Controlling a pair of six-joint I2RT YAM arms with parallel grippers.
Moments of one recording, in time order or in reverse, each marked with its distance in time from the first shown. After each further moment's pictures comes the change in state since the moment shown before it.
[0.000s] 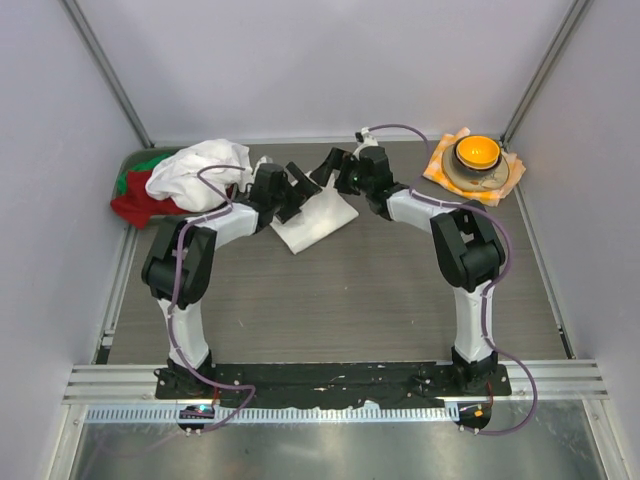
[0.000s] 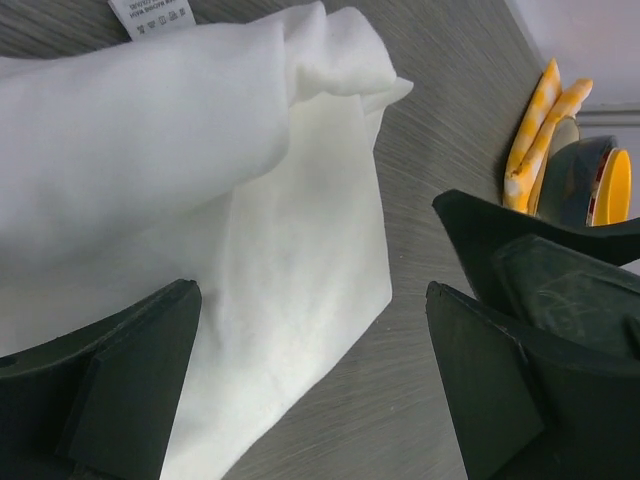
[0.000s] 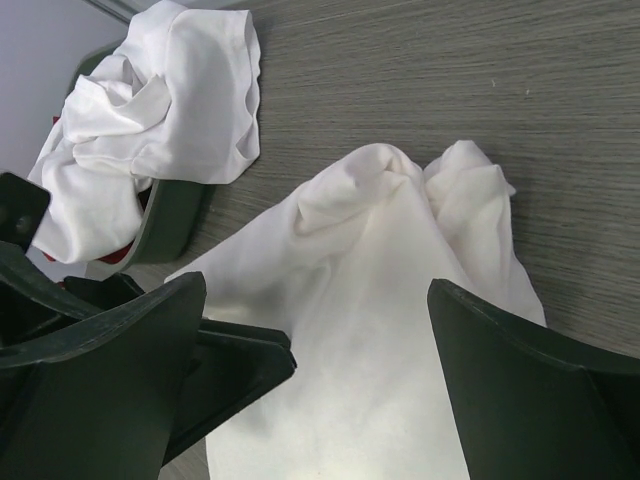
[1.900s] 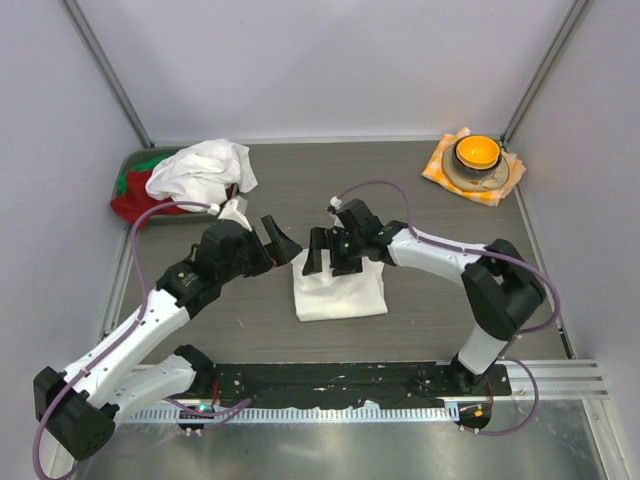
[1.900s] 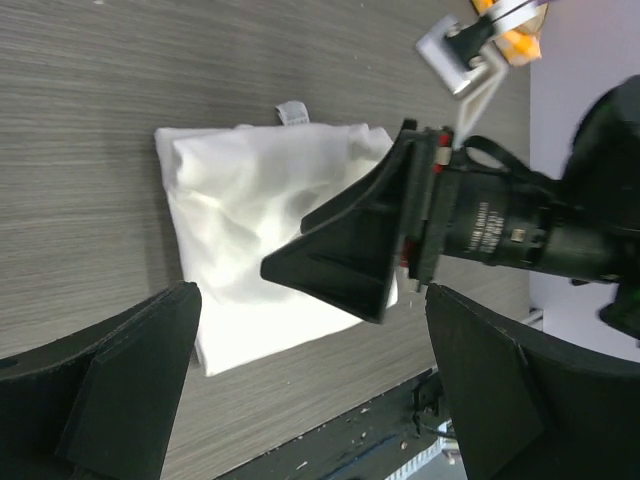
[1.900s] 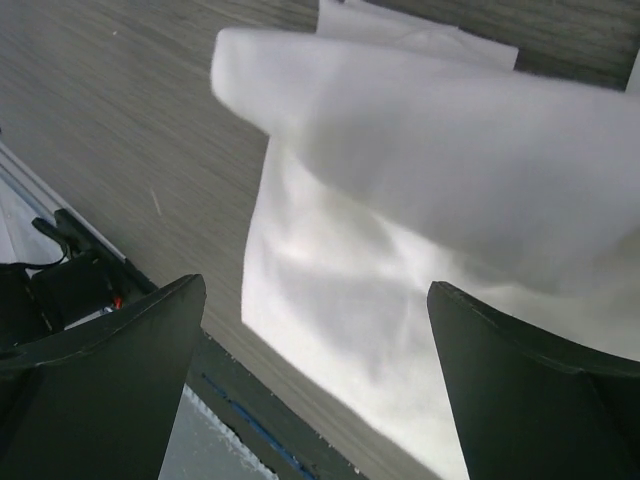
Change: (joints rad) left arm -0.218 -0.967 -0.440 -0.465 -0.058 0.159; right arm 0.271 -0.418 -0.360 -0.587 -0.132 0.011
